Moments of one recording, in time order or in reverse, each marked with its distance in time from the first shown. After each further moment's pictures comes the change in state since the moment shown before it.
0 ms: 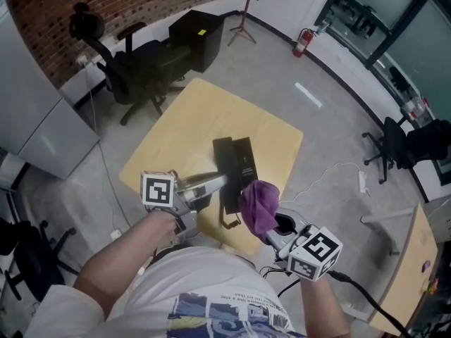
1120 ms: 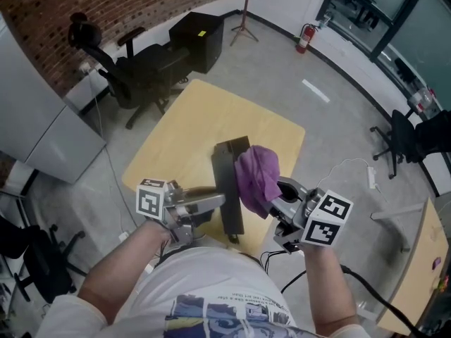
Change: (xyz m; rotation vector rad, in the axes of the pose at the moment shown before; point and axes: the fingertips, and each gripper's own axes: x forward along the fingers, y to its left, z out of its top) left arm 0.000 -0.049 -0.028 0.010 0.071 -0.264; right arm 0.011 -0.028 0.074 0.199 -0.240 0.239
